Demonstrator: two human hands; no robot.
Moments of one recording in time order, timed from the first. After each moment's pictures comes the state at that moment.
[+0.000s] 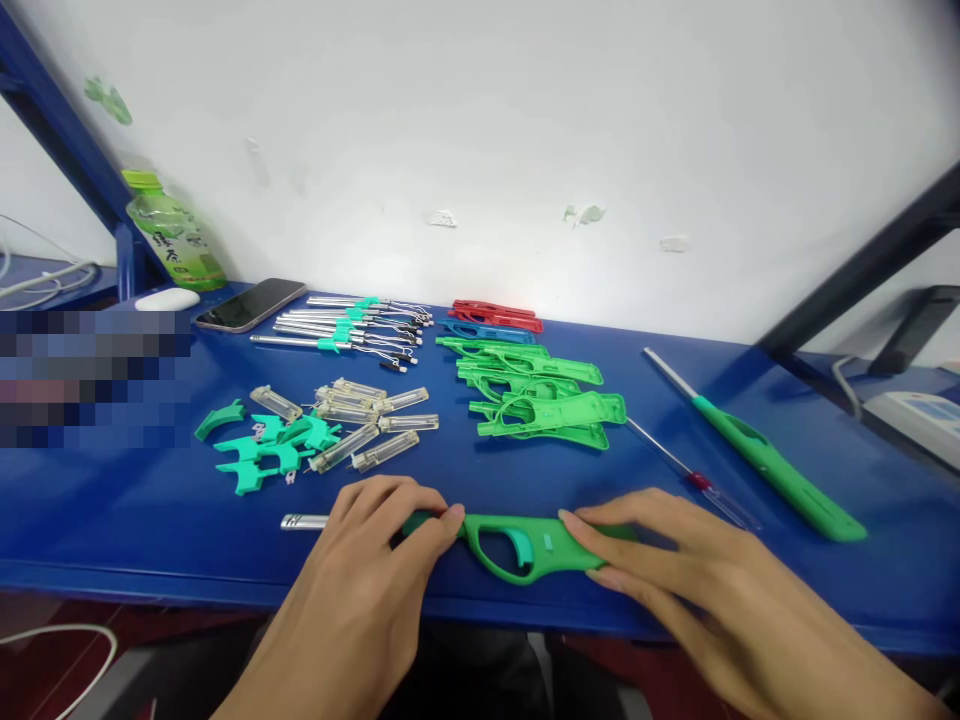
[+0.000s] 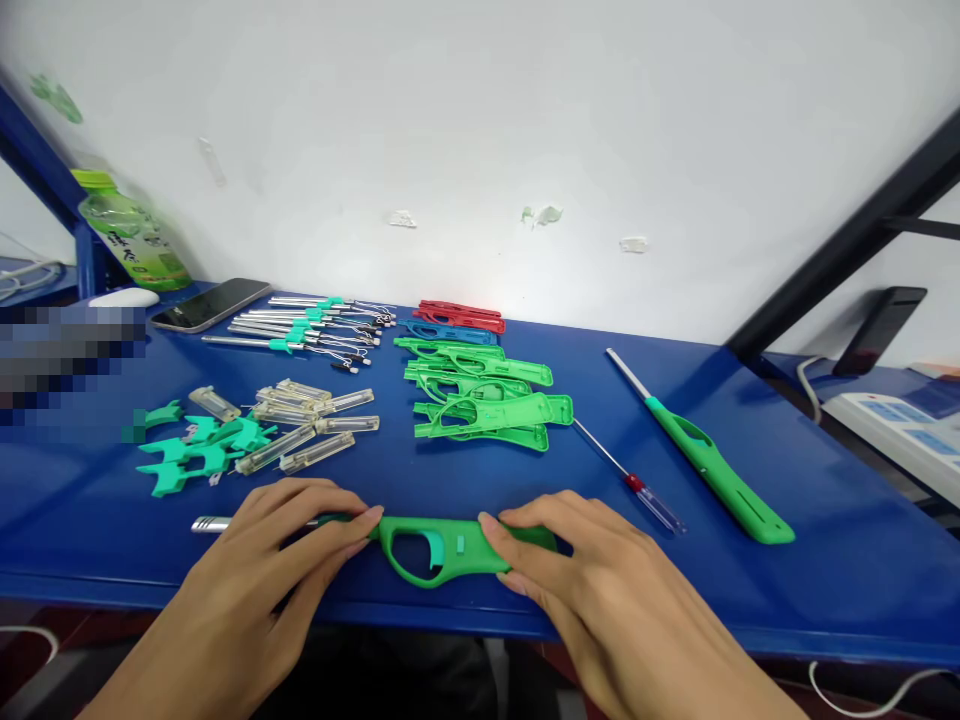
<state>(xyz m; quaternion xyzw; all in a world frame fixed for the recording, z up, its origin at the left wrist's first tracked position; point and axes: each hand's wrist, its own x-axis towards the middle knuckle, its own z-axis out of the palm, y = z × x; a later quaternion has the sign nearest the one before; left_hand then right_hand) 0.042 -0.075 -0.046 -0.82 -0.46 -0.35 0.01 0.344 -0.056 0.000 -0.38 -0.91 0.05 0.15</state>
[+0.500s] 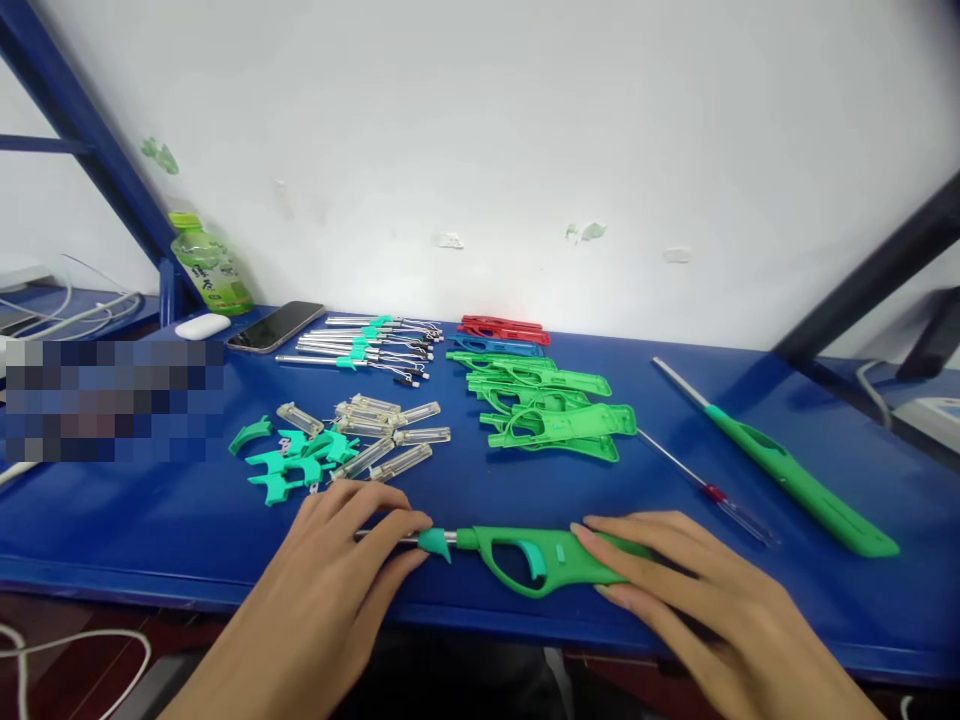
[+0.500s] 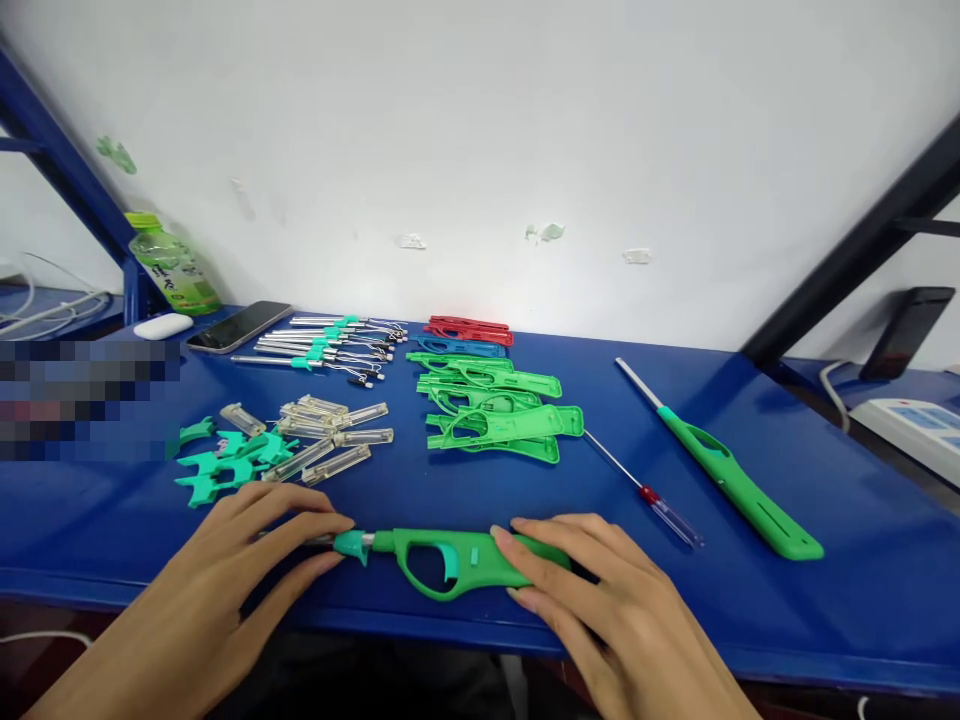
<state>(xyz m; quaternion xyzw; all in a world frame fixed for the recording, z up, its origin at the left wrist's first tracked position) 0.003 -0.079 -0.039 -0.83 -0.49 -0.28 0.06 0.352 -0.059 -0.041 -0.36 -0.89 -0.03 0.27</state>
